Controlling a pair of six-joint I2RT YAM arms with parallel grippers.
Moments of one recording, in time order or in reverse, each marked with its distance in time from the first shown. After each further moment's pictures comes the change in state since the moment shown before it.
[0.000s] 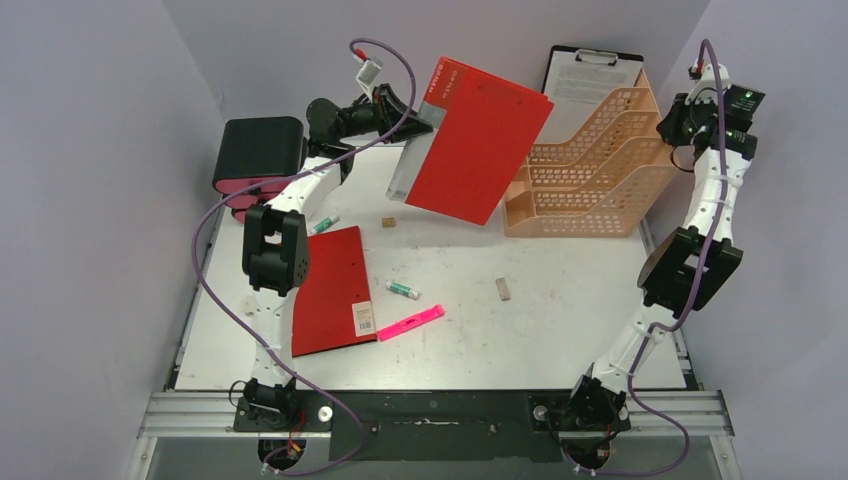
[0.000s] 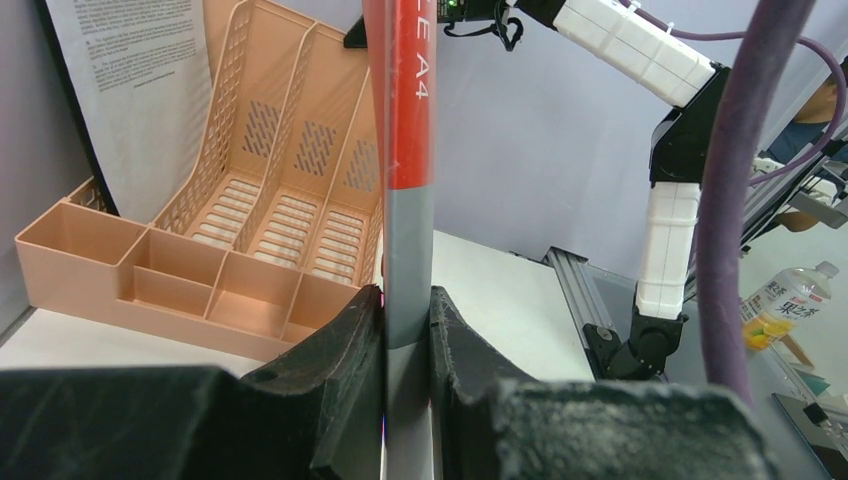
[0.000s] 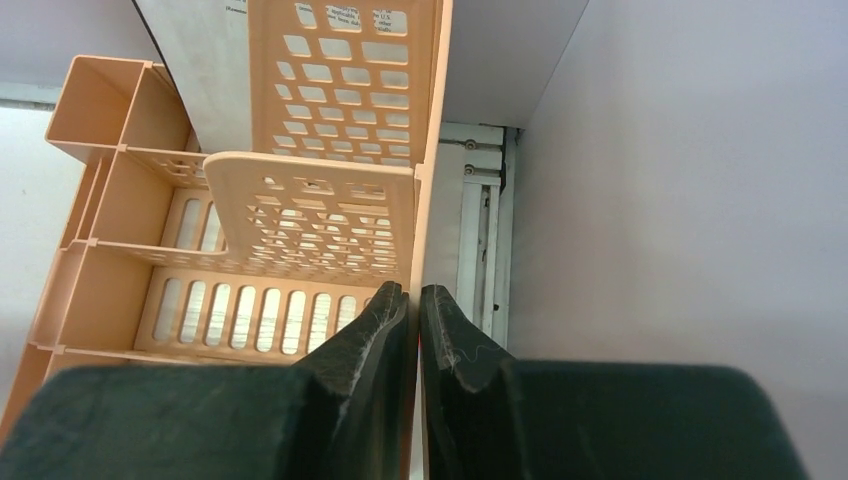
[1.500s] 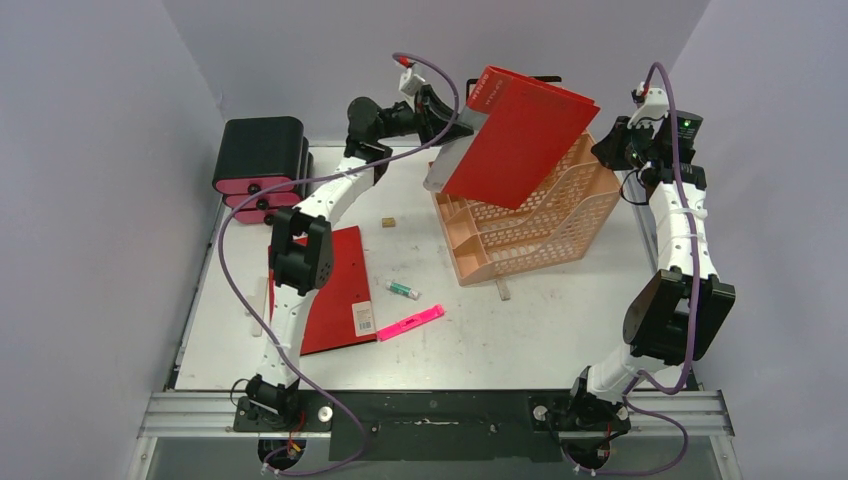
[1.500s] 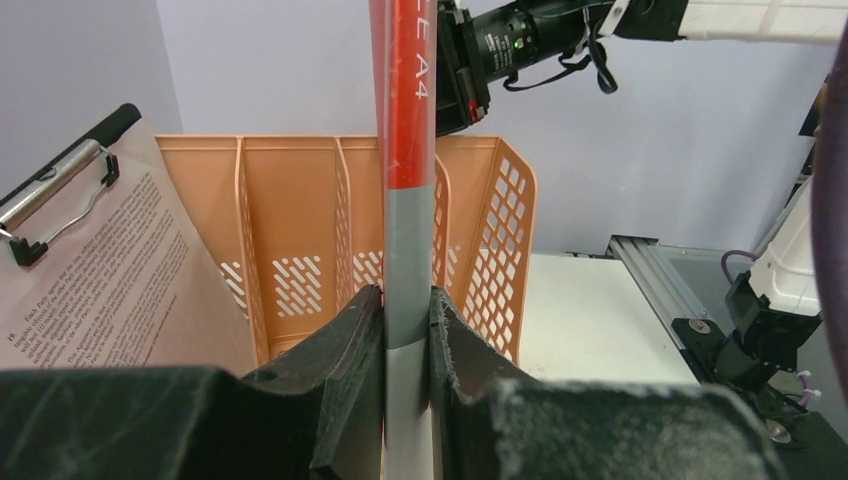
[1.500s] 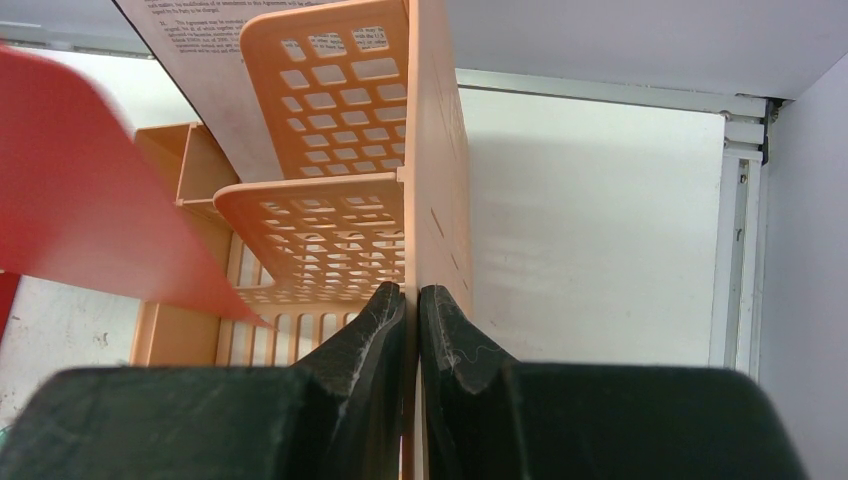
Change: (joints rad) left arm -0.145 0.105 0.191 -0.075 -0.067 0.272; right arm 0.206 -0.438 -0.619 0.205 -0.038 0.214
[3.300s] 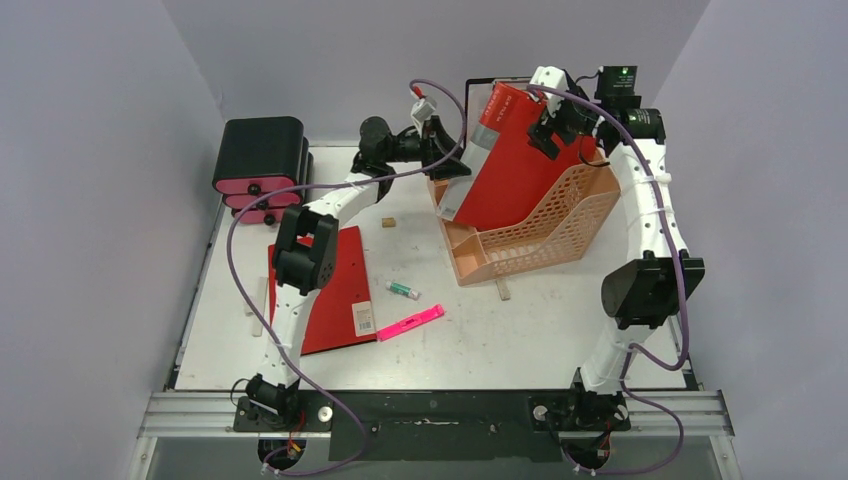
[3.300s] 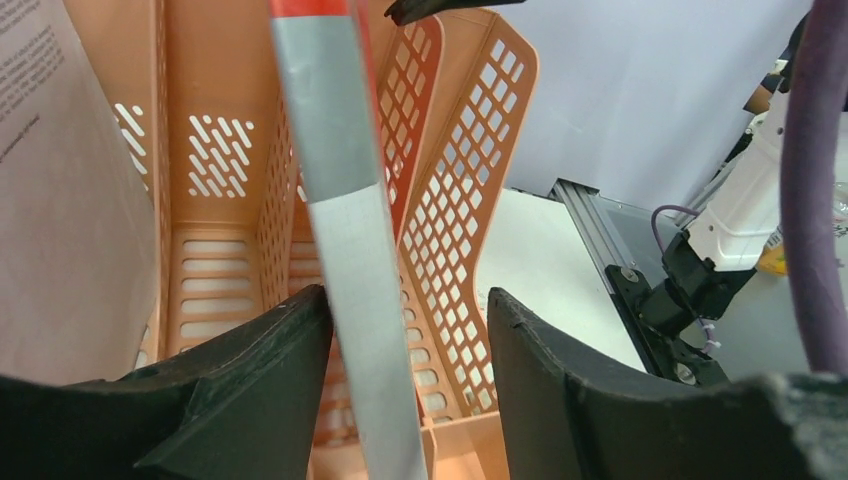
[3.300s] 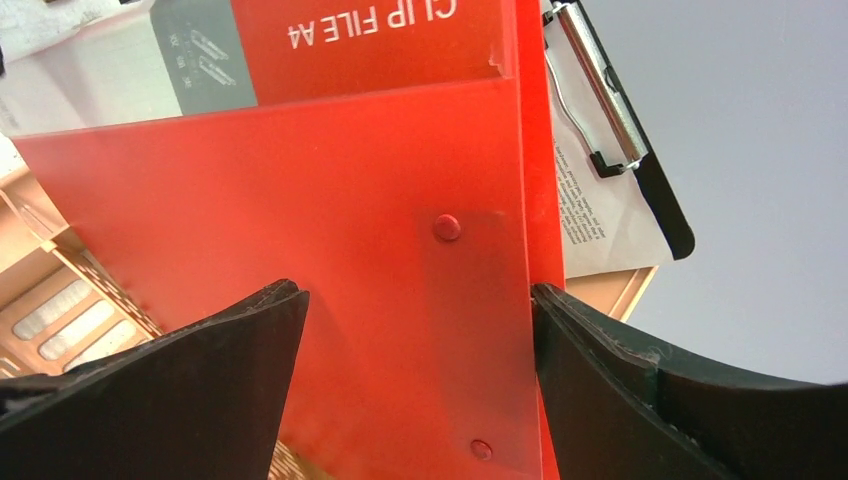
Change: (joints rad) left arm -0.025 0.043 -0.166 -0.056 0.068 0.008; right arm 0.297 0.216 0.552 -0.479 -0.070 -0.872
